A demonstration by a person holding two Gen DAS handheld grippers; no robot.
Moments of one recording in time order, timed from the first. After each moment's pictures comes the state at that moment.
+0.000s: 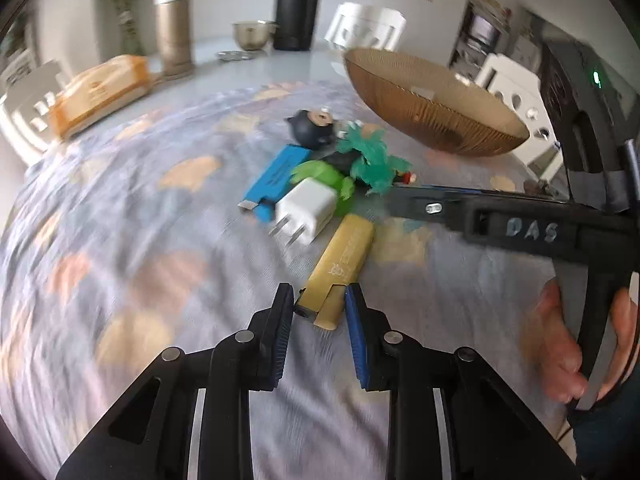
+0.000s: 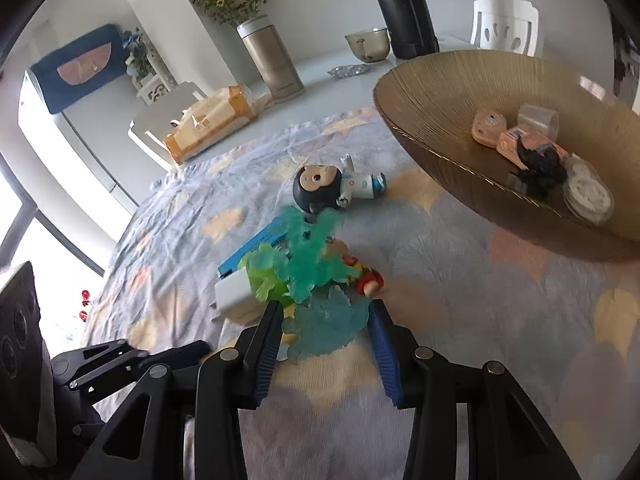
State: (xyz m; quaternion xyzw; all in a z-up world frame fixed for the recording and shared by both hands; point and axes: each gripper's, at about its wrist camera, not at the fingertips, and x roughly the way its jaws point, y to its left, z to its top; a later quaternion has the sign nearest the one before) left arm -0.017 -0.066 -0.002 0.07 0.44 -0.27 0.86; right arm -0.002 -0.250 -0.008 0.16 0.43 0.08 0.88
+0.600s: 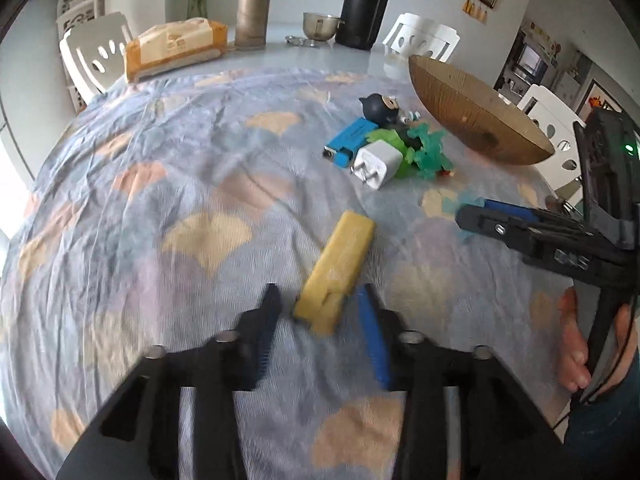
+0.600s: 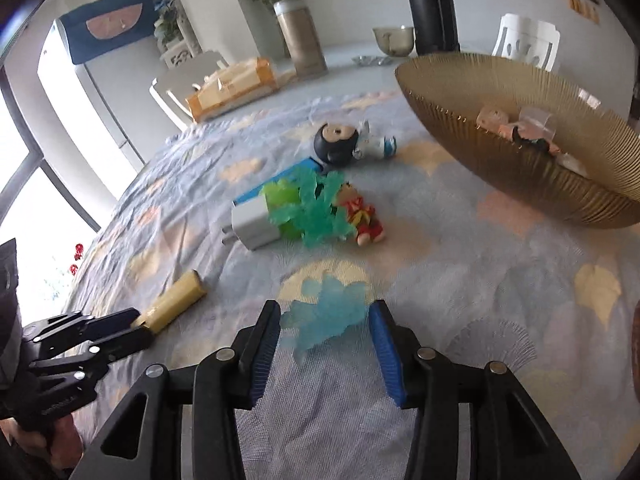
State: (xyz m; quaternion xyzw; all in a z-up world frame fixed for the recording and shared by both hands) left arm -0.042 -0.024 -0.010 0.02 0.46 -0.20 0.87; right arm -0.037 -0.236 -0.014 0.09 0.44 0.10 0.89
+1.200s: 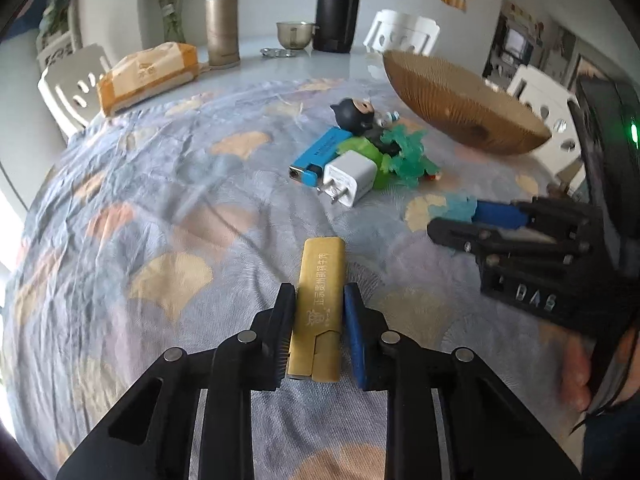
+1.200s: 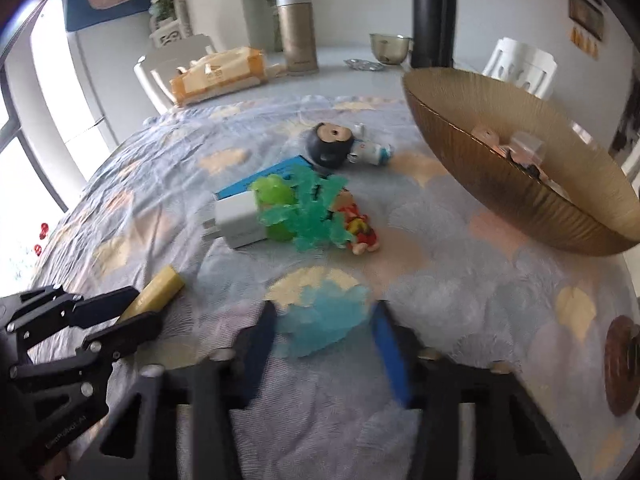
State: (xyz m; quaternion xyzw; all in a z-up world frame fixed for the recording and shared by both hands) left arm -0.038 -0.047 -0.007 0.05 0.43 -0.21 0.87; right arm -0.035 -0.206 -0.015 0.00 0.44 0.06 0.90
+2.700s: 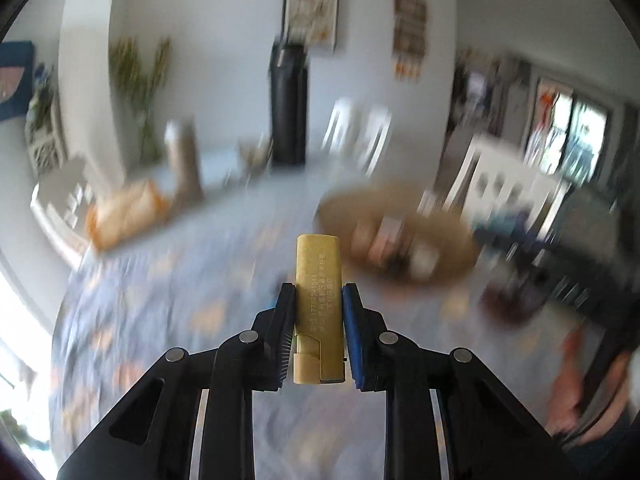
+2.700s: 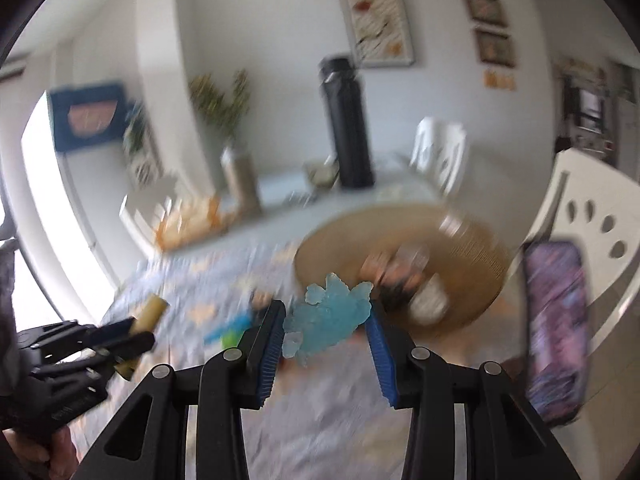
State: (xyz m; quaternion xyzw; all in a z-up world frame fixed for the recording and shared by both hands) left arm -0.030 -0.116 0.143 0.05 0.27 -0.28 0.92; right arm -0.098 -0.314 0.122 0.11 0.24 -0.05 0.96
